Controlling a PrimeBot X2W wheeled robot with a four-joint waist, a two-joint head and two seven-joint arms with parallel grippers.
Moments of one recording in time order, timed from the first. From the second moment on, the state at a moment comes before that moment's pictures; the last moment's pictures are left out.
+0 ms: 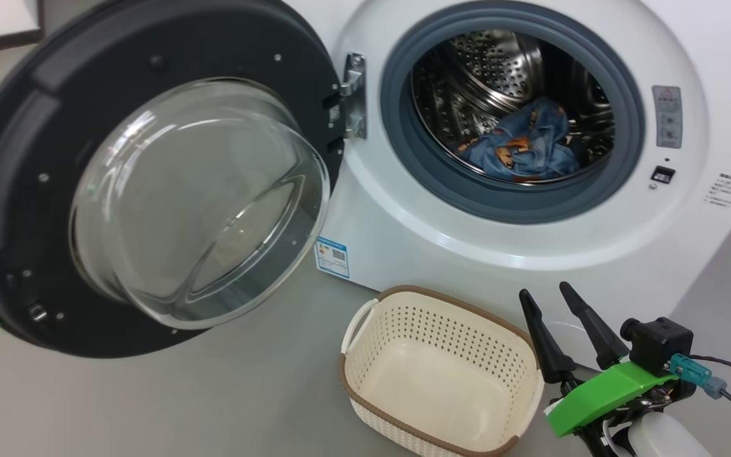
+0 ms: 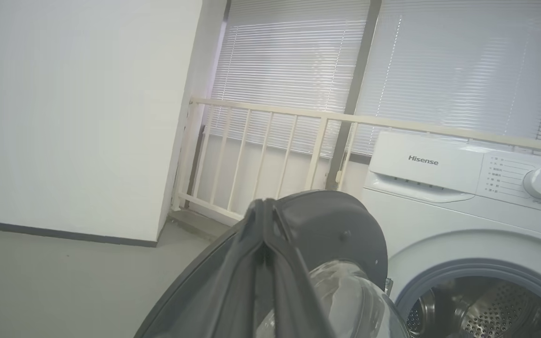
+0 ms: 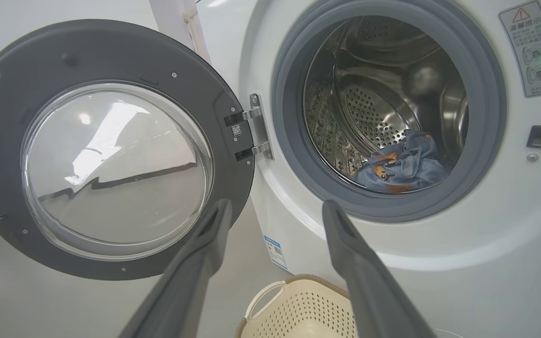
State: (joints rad) left arm -0.29 0.40 0.08 0.04 -0.71 0.01 -0.09; right arm -0.19 -0.17 0.29 0.37 0.50 0.13 -0.25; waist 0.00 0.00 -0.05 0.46
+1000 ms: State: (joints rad) left arm -0.60 0.57 0.58 0.88 -1.35 -0.11 0.12; right arm -0.22 -0.26 0.33 0.36 0.49 0.13 -0.25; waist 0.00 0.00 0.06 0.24
